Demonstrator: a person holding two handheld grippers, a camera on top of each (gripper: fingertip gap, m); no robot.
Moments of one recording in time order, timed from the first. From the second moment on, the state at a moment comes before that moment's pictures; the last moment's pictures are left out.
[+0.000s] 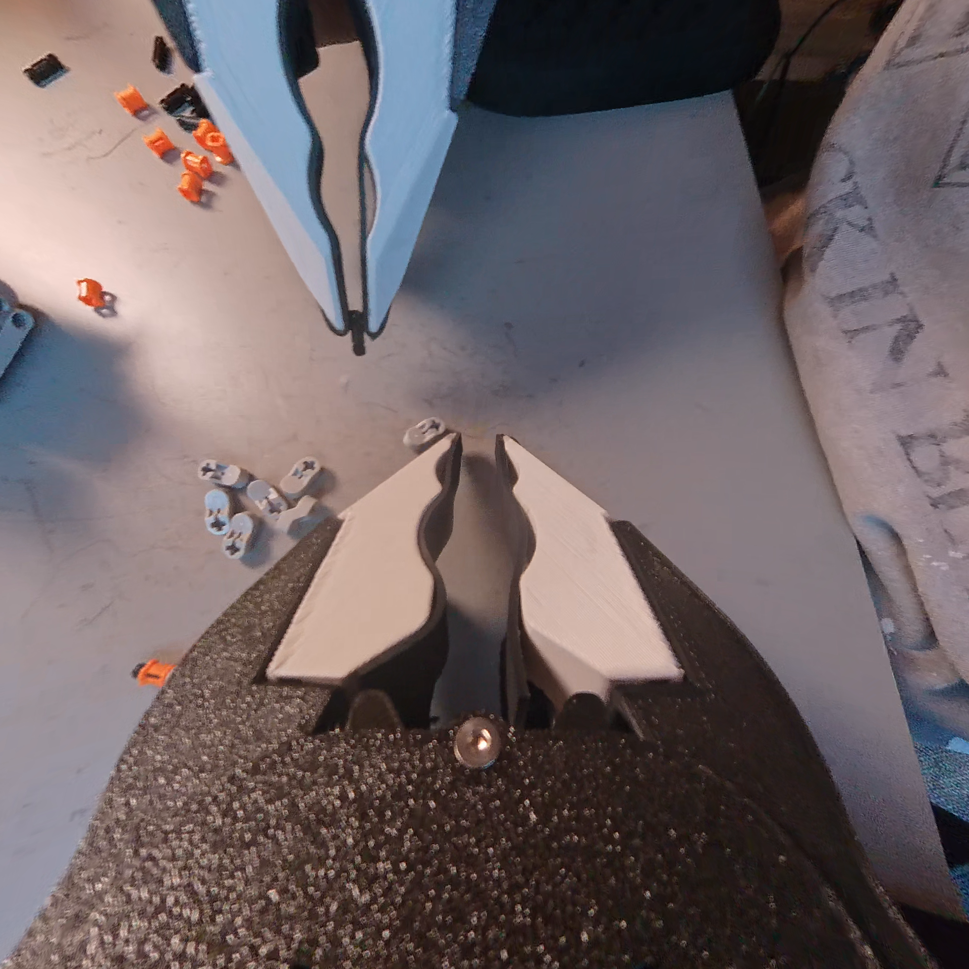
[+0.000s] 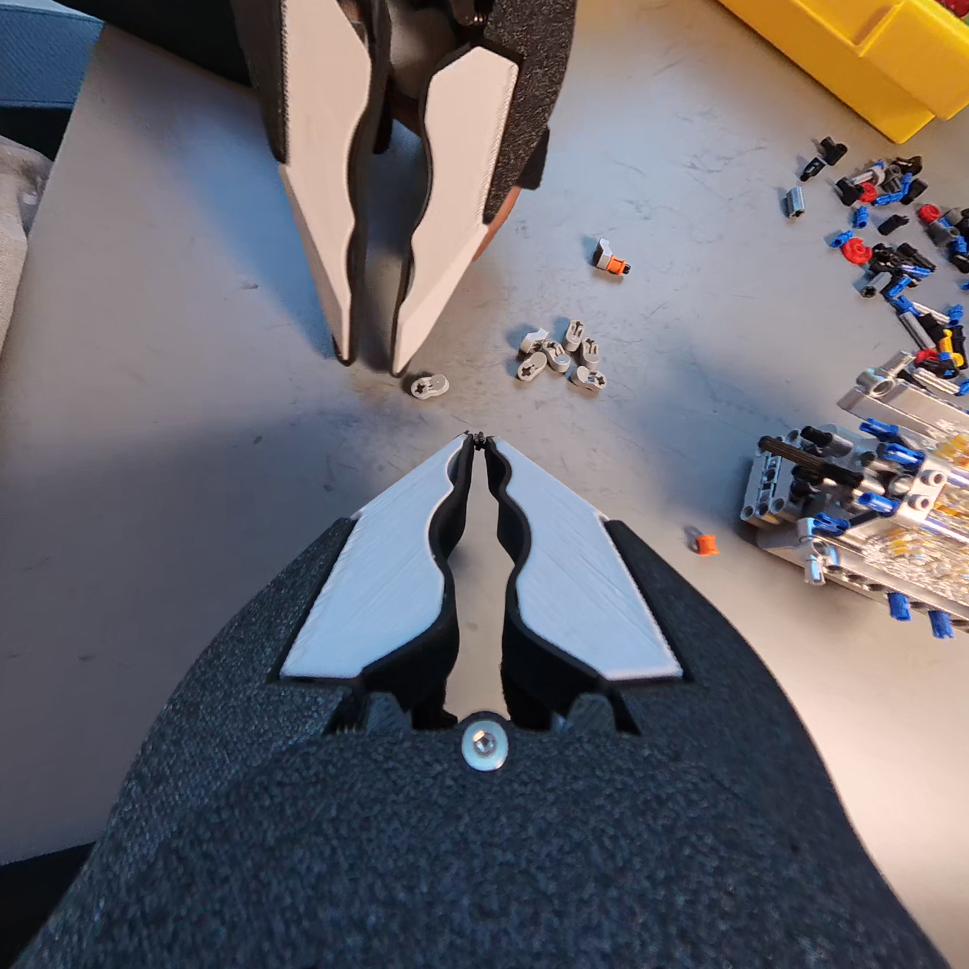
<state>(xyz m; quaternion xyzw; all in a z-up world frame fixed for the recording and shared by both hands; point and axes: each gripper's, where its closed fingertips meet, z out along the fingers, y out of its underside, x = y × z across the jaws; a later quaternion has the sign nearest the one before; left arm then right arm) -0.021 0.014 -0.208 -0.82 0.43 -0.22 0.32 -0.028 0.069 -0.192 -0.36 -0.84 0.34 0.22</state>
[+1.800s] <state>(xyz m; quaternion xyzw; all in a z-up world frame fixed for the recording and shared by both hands) -0.021 0.026 -0.213 -0.82 0.43 -0.19 0.34 -0.022 0.031 -0.203 -0.31 -0.87 0.35 0.17</state>
